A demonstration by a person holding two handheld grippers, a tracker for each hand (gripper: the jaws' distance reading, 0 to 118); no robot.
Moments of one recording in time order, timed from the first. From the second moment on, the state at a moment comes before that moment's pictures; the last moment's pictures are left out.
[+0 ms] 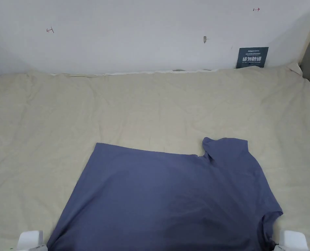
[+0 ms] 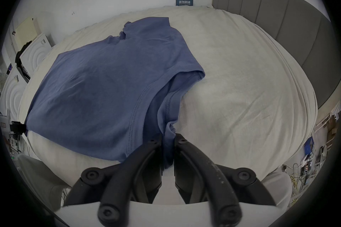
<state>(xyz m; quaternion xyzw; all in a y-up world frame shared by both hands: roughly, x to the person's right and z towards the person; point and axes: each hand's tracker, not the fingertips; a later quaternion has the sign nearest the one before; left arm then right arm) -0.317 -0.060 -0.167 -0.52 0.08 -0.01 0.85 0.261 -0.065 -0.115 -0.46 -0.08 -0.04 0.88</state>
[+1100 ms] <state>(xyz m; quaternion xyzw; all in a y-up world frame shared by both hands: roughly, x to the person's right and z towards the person) -0.156 0.147 -0.200 -0.07 -0.01 -0.02 1.00 0.186 0.165 -0.134 -0.06 -0.11 0.07 0.99</state>
